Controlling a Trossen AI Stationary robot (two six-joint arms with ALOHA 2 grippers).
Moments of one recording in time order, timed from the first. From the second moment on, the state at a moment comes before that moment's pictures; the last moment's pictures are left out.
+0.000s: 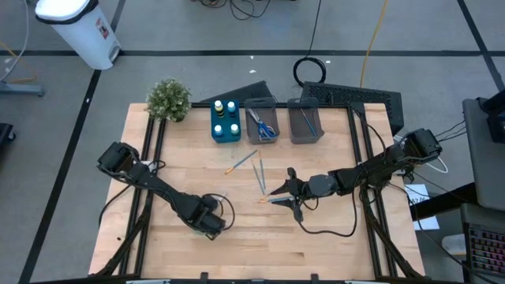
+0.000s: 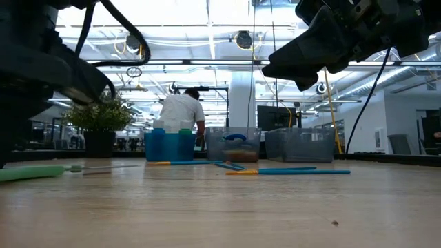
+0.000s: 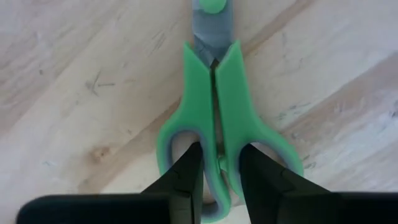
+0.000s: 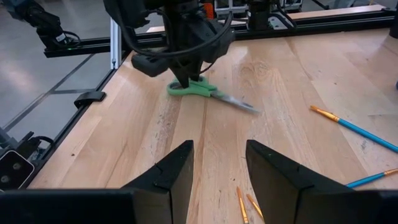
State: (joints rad) left arm -0.52 1.78 1.03 -0.81 0.09 -1.39; right arm 0.30 1.46 0.55 0.62 0.16 0.20
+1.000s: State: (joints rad) left arm -0.45 1.60 1.25 -0.88 -1.00 -1.07; right arm 0.26 1.49 0.55 0.70 0.47 0.14
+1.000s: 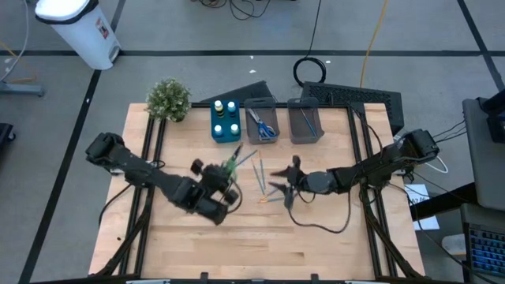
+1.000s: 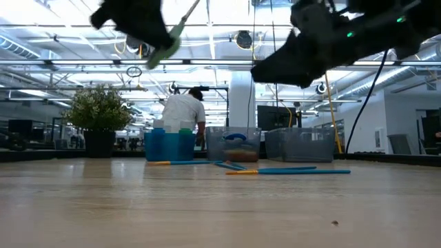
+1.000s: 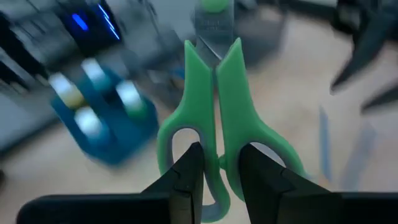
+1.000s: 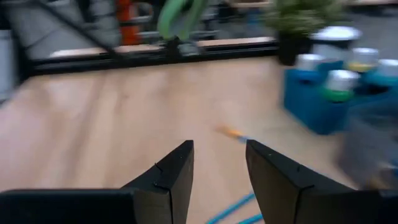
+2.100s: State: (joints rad) left arm -0.07 1.63 1.25 -0.32 -0.95 -0.20; right arm -0.26 1.54 0.76 0.91 -0.08 0.20
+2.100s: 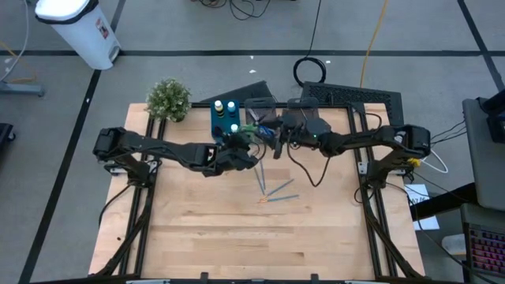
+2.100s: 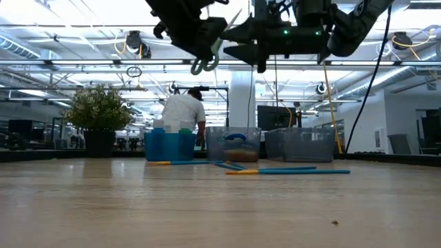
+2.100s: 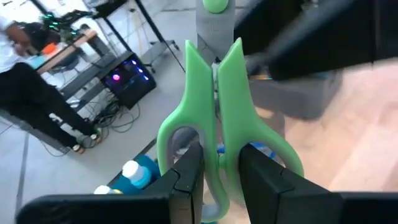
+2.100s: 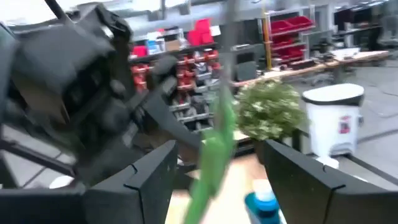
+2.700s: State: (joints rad) left arm -0.18 1.76 1.25 -0.23 -1.19 -0.18; right arm -0.15 1.54 0.75 0.79 -0.06 0.21
